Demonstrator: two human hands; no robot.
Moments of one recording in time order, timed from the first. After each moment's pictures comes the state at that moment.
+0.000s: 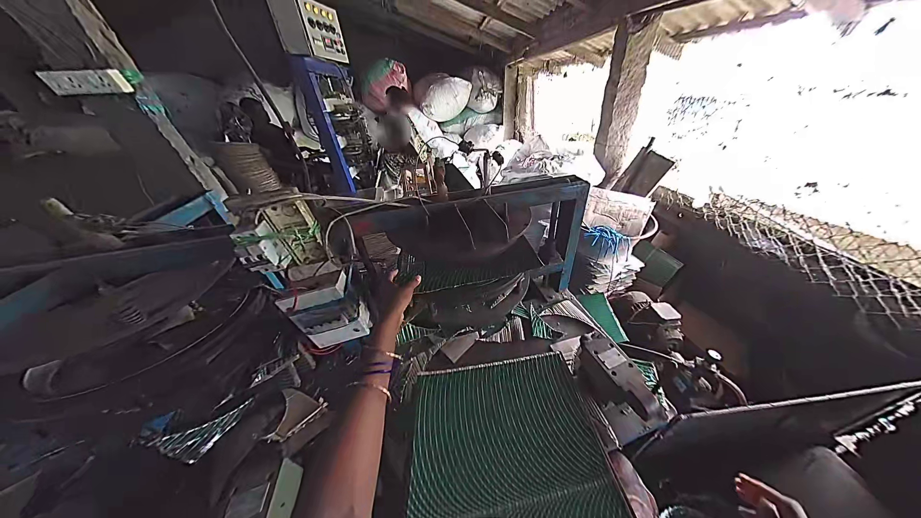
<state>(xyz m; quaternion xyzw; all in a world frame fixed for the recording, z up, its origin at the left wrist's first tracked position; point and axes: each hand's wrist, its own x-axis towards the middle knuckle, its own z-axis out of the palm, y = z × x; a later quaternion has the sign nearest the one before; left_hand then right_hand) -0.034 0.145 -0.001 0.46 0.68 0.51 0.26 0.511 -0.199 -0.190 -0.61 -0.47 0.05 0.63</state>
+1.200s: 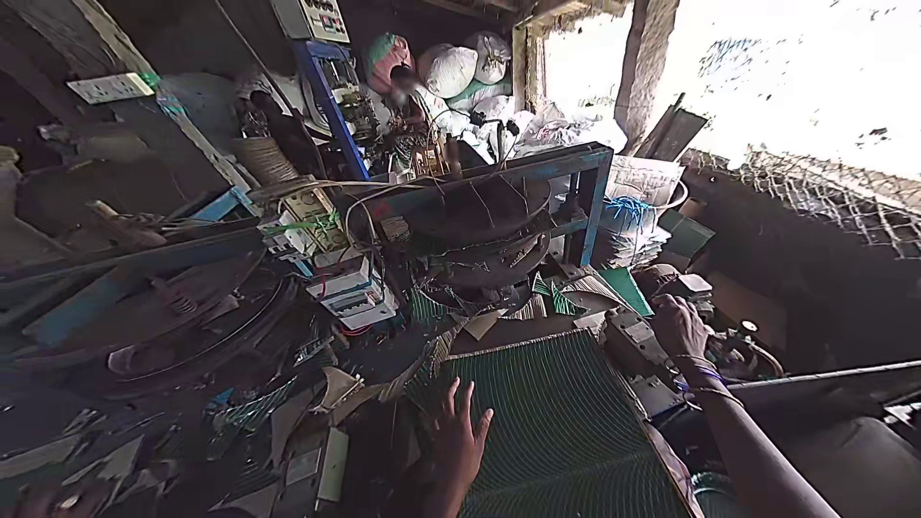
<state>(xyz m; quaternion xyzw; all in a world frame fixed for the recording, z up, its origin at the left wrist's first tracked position) 0.029 -0.097 -0.181 0.67 0.69 0.26 0.07 0.462 0.041 -0.090 -0.79 -0.55 0.01 0.28</state>
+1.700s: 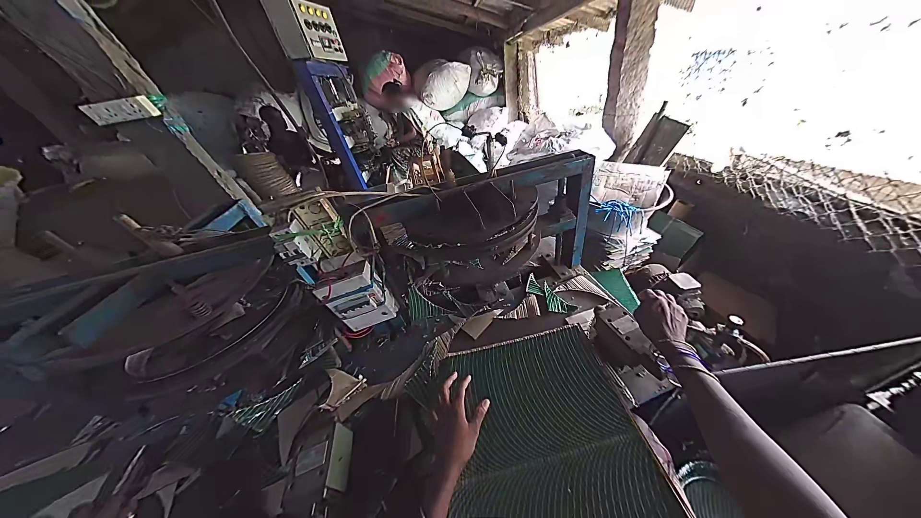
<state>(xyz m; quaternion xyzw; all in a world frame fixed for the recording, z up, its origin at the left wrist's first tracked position) 0.026 -0.094 -0.170 0.65 0.70 0.26 0.13 0.461 0.036 -0.077 -0.80 -0.55 0.02 0.21</state>
